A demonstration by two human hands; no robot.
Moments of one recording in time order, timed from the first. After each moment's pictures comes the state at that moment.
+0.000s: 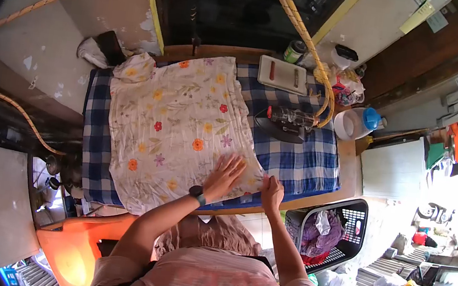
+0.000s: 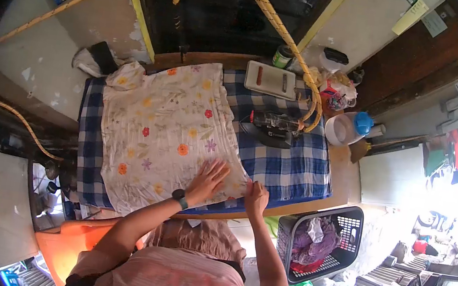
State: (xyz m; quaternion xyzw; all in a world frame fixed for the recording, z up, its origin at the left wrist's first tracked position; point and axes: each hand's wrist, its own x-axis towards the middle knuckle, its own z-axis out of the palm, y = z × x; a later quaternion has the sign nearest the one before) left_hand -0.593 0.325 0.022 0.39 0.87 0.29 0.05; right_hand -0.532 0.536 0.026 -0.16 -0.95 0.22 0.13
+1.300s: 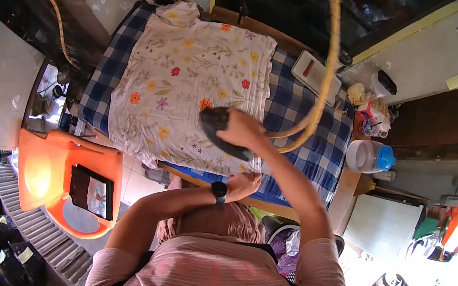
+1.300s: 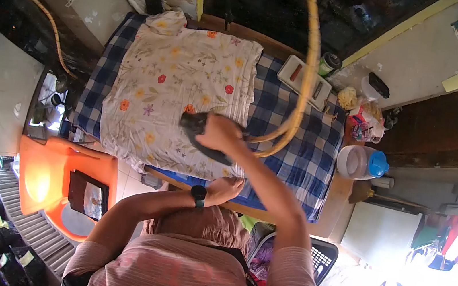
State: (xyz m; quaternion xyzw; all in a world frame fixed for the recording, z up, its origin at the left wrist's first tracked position) left_hand -0.526 0.462 0.013 0.33 0.92 0.20 -0.06; right_hand -0.684 0.456 0.129 0.29 -0.91 0.19 -0.23
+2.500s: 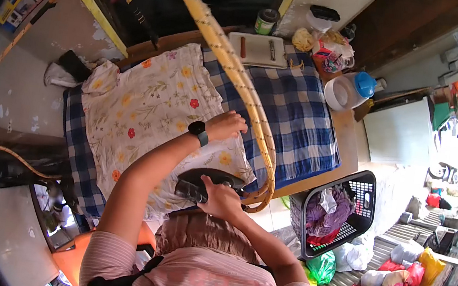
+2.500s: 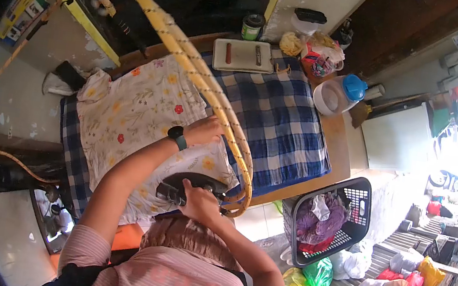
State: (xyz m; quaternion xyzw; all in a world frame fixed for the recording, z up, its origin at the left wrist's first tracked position) left_hand -0.765 0.415 0.032 0.62 0.73 0.30 0.04; right_hand -0.545 0.449 0.144 0.04 -0.93 0.29 -0.24
